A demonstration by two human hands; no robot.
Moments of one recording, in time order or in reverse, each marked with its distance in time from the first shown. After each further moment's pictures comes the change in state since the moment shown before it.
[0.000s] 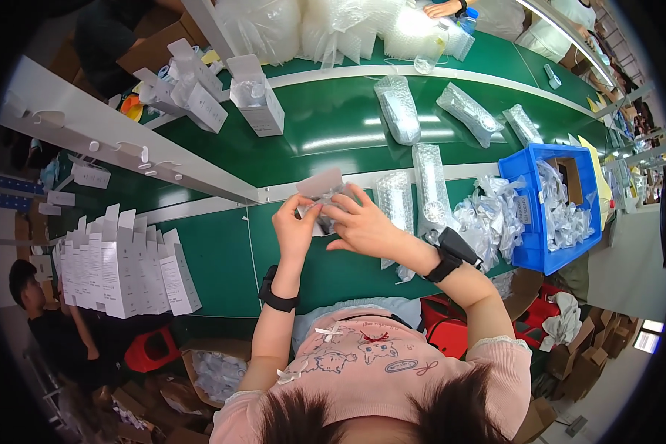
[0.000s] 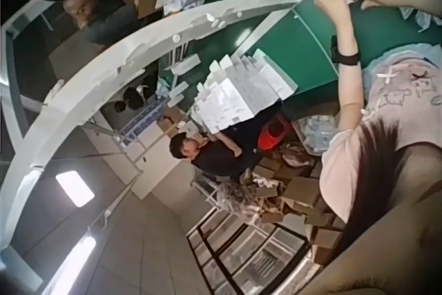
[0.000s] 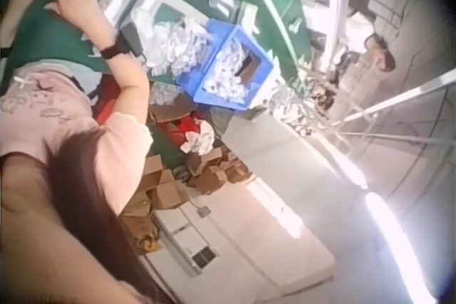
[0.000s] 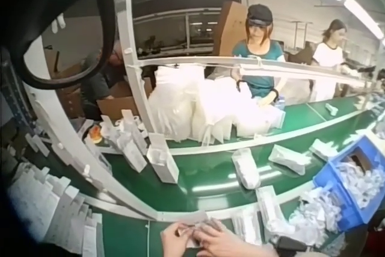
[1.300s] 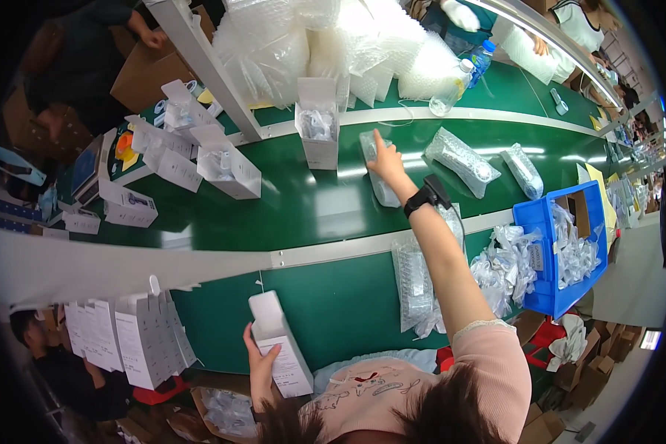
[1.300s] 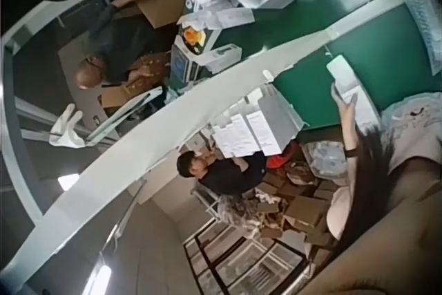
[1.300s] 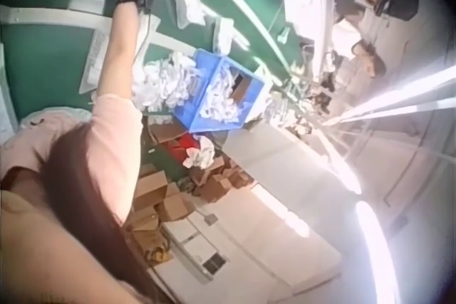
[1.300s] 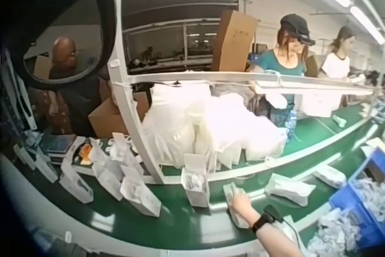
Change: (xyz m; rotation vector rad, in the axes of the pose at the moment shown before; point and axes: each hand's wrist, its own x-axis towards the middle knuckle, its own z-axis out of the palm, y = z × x) left_hand -0.080 -0.085 -0.121 -0.617 -0.022 -0.660; right_hand 0.051 0.266 0.070 -0.064 -0.102 1.344
